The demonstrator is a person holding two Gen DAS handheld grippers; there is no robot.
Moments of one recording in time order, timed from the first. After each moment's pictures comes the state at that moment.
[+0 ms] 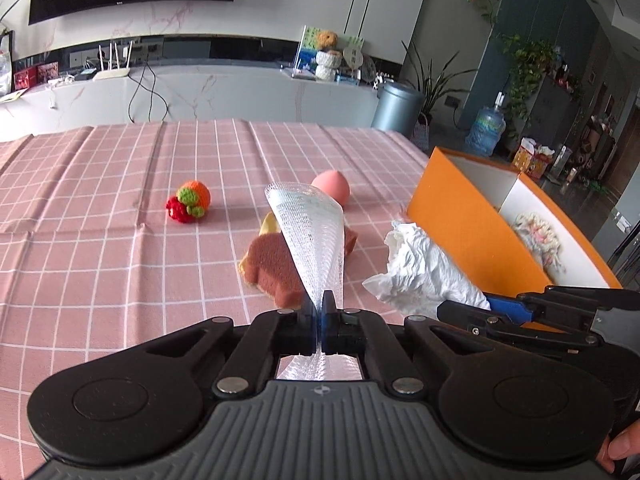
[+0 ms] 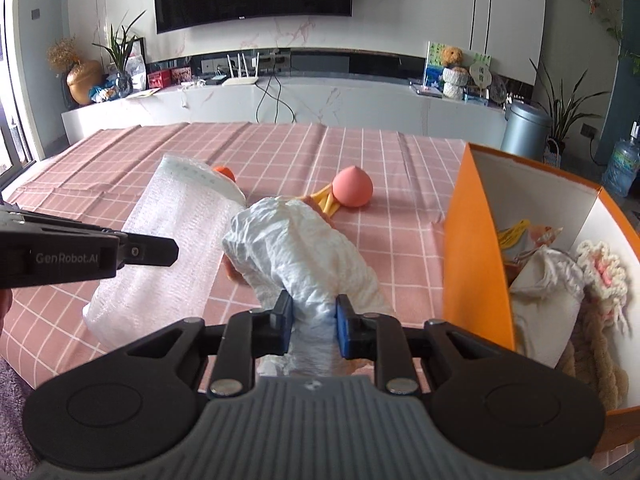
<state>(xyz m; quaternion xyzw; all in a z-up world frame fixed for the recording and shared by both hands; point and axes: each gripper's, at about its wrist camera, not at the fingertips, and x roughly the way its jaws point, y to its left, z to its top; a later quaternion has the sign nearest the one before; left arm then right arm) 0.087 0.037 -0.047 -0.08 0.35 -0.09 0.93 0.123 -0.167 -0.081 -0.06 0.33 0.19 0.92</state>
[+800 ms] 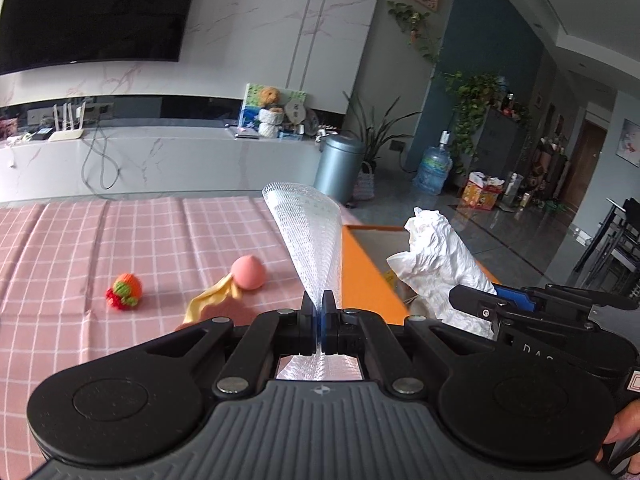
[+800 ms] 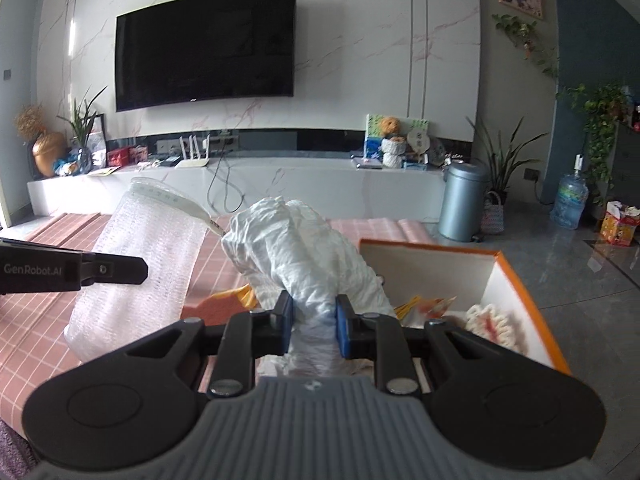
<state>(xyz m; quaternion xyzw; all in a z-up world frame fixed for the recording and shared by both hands) 0.092 -0.013 0.015 -0.07 0.27 -0.16 0.95 0.092 -0.247 -0.007 -0.03 0.22 0.11 0.97</state>
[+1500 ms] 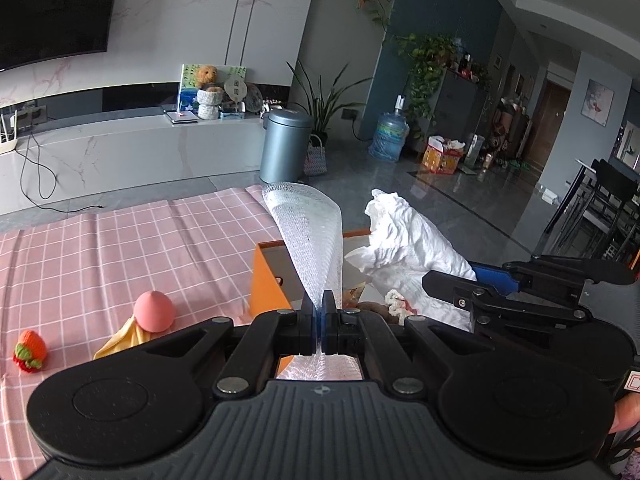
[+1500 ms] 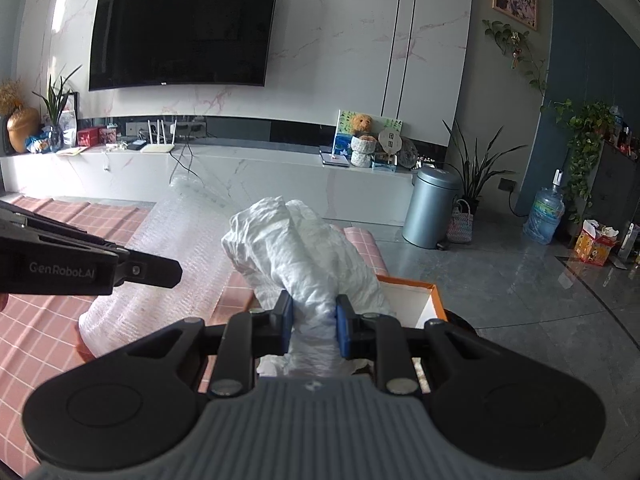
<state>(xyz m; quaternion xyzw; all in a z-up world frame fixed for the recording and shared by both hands) 0.187 -0.104 0.006 -0.03 0.31 -0.23 0.92 0.175 -0.309 0.008 -0.08 0.24 0.08 0.96</state>
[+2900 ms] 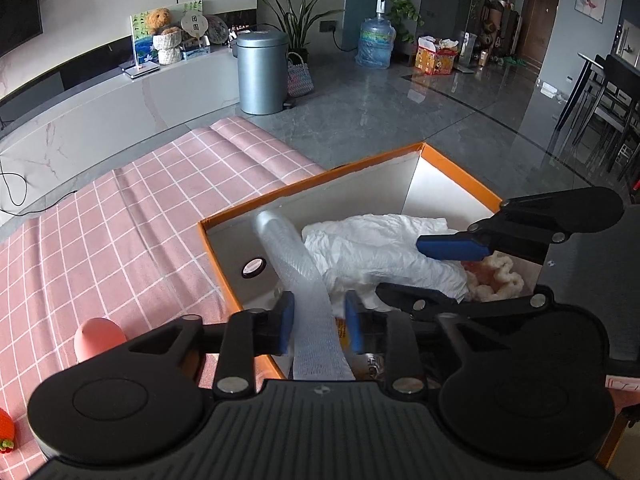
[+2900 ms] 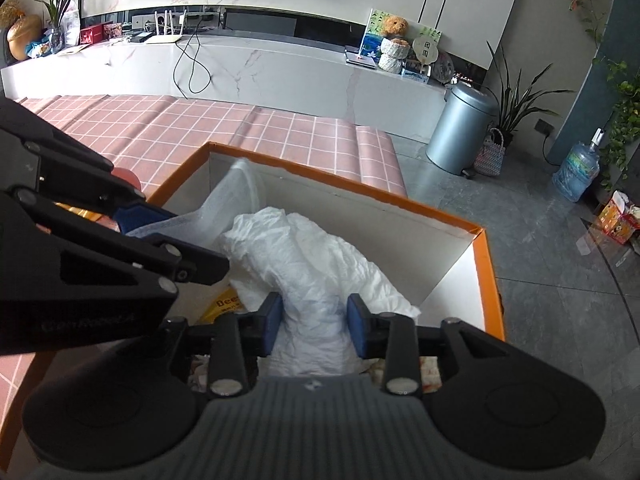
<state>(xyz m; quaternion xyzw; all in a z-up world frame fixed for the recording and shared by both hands) 0.273 -0.172 -0.053 0.08 0.40 -0.25 0.88 0.307 -0.324 -0.082 -0.14 0.38 0.11 0.91</state>
